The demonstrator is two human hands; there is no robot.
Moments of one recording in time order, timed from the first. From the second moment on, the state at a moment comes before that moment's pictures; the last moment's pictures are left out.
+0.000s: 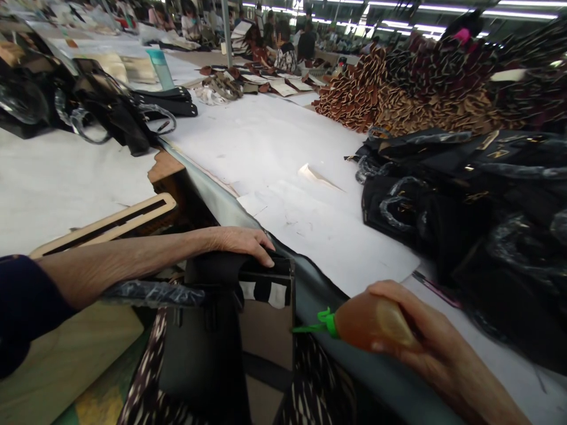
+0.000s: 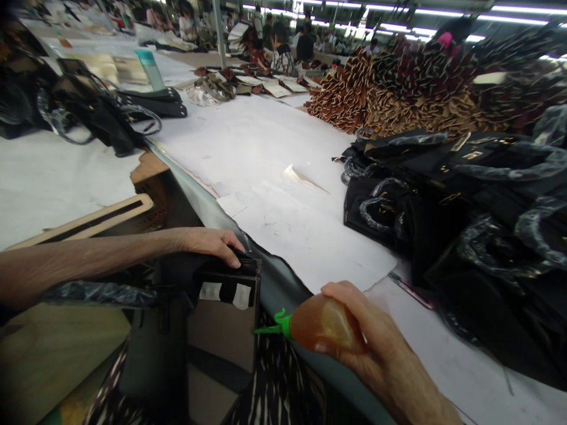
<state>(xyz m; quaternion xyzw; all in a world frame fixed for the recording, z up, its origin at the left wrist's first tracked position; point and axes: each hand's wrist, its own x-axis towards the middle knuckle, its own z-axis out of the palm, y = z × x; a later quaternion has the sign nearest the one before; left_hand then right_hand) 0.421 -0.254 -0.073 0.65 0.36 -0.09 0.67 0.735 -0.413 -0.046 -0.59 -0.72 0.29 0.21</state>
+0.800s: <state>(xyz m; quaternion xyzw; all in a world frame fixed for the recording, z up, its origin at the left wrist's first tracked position) 0.422 -0.257 -0.064 0.64 0.37 -0.09 0.67 0.733 -0.433 -0.055 -0.60 -0.72 0.36 0.08</state>
